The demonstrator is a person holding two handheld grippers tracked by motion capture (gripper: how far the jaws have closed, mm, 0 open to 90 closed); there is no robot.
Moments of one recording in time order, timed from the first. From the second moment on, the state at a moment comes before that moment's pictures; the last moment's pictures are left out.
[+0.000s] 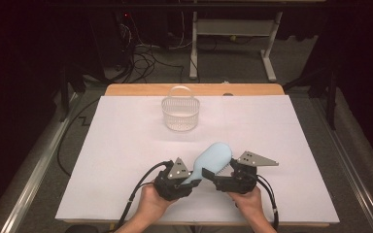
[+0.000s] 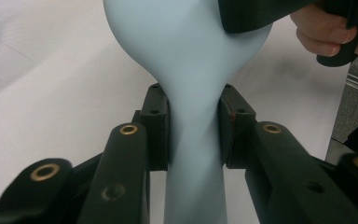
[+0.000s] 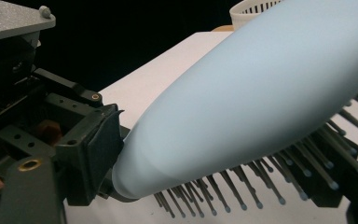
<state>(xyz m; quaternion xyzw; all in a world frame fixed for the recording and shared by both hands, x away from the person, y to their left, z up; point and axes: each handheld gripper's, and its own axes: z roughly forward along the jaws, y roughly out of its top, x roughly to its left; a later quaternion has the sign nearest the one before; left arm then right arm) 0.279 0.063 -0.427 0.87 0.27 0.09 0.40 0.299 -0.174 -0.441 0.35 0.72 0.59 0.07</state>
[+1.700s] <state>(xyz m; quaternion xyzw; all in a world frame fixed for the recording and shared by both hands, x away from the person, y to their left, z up) 0.281 0.079 -0.415 0.86 0.26 0.09 0.43 0.316 -0.170 -0.398 0.33 0.72 0.60 -0.07</state>
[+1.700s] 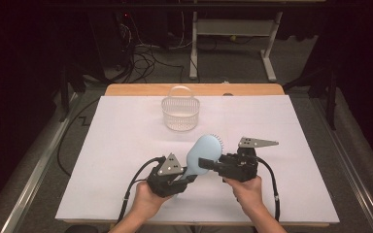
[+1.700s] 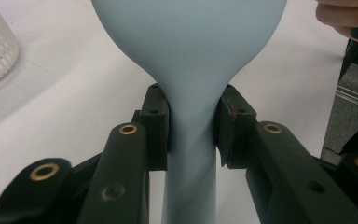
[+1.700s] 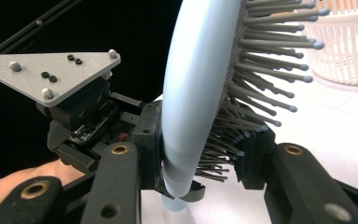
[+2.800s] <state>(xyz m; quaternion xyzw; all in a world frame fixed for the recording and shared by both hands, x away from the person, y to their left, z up) 0.288 0.088 -0.417 0.85 0.27 0.08 0.45 0.325 -0.177 -0.388 0.34 0.73 0.59 -0.06</state>
